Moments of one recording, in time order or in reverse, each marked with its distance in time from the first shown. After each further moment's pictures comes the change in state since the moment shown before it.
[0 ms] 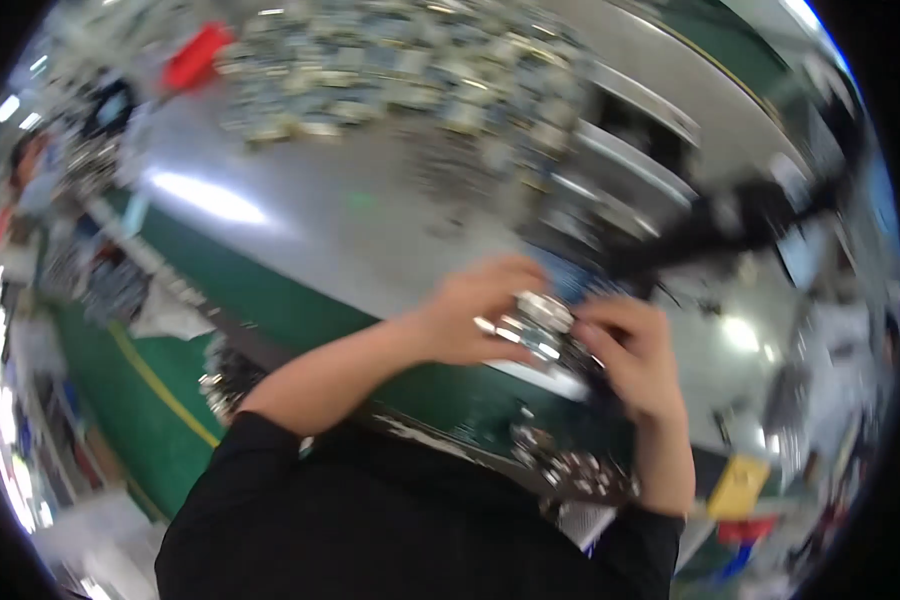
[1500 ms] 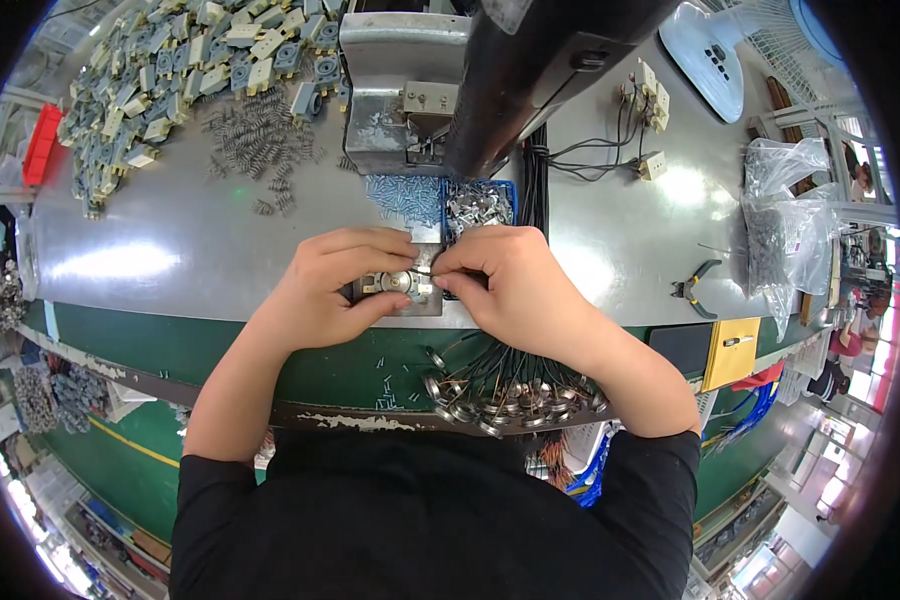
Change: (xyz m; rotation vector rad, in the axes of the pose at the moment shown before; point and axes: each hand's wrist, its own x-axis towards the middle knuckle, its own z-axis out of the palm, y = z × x) left_hand 0.015 -0.018 0.024 0.014 -0.257 -0.001; right_hand -0.021 0.023 0.003 -0.203 -0.021 0.032
